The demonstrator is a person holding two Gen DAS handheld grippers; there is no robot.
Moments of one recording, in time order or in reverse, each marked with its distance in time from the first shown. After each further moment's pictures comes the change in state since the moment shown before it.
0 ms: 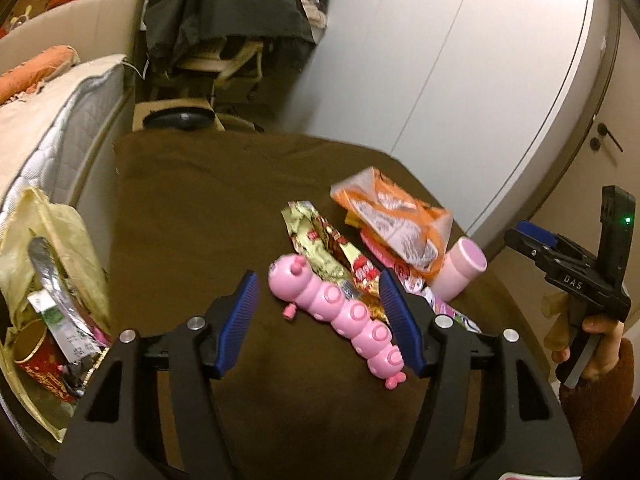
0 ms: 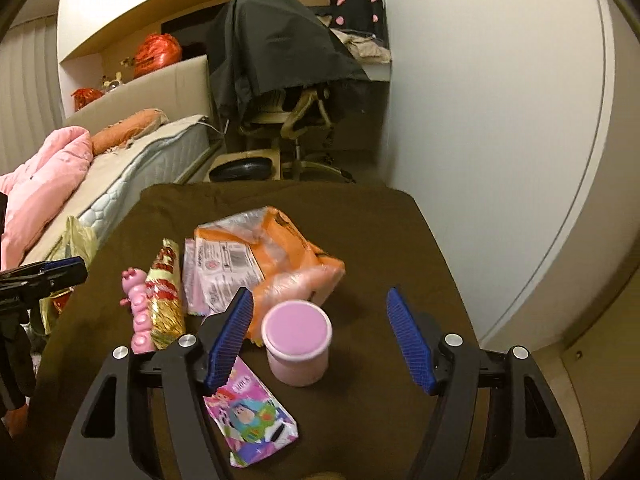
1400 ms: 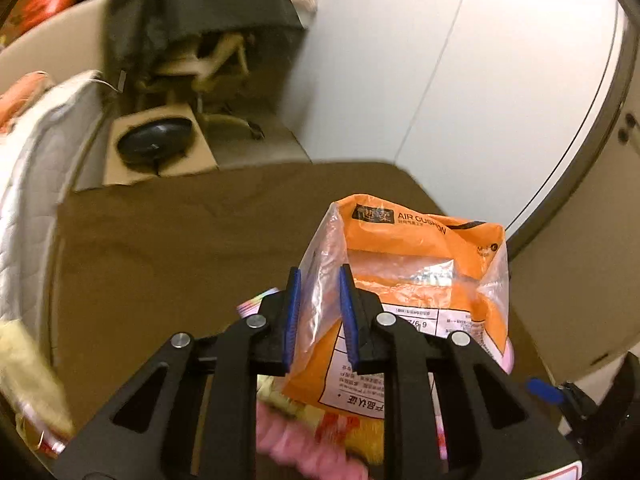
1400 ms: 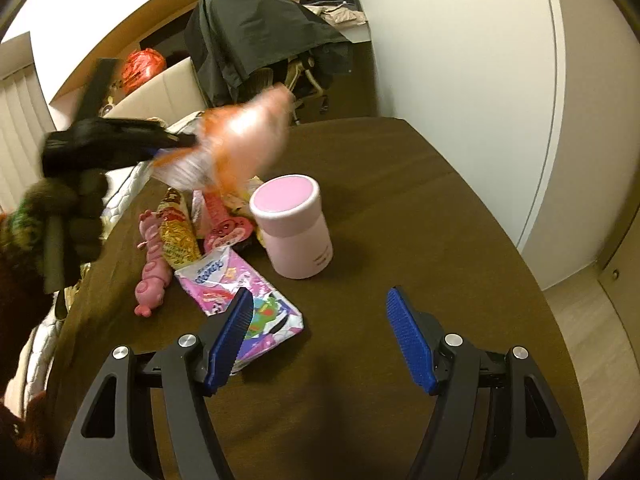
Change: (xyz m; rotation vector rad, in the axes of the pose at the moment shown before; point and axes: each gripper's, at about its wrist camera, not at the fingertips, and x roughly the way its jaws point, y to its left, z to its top) left arm 0.080 -0.036 0.086 0.054 0.034 0.069; right arm -0.009 -0.017 -0.084 0.176 0.050 0.091
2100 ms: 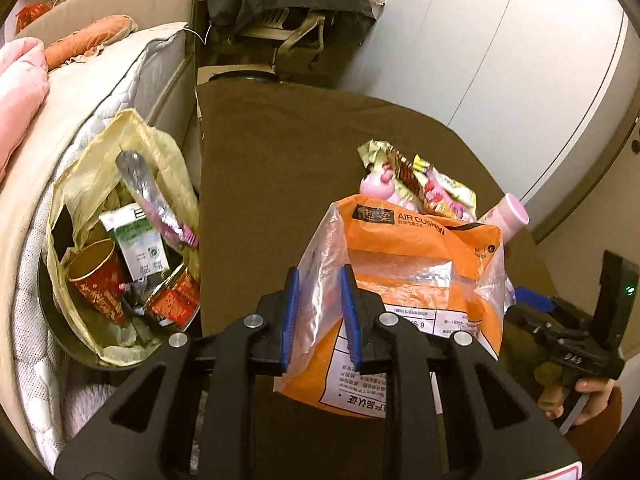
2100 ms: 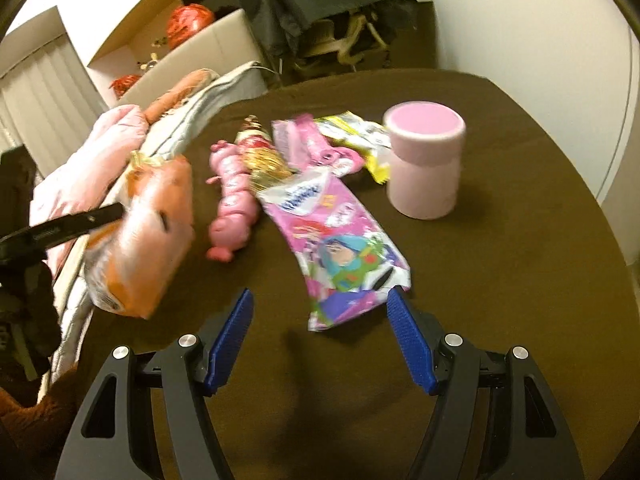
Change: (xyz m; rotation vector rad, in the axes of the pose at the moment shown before) left arm -0.115 0.063 -0.143 -0.140 0.066 0.122; right arm 0.021 0.063 -0.020 -0.074 0.147 0.165
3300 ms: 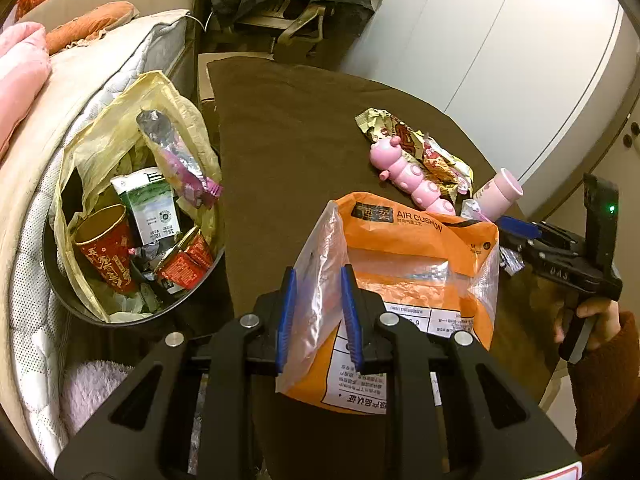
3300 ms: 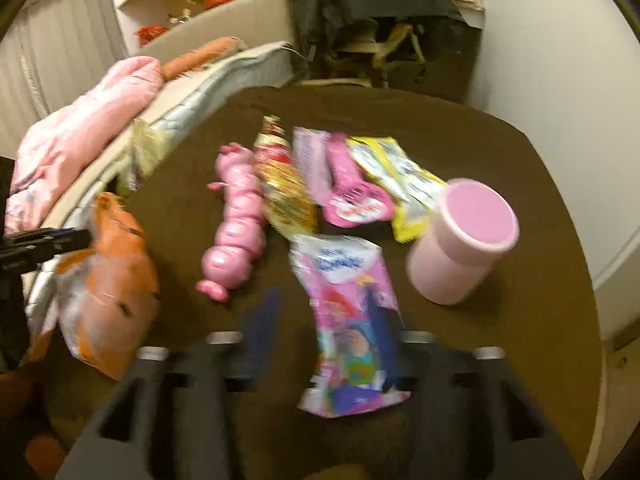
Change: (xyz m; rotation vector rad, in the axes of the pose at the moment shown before) left arm -0.014 0.019 -0.031 -0.017 0.028 -0.035; right arm 0.027 0.006 0.040 -0.204 0.069 -0.028
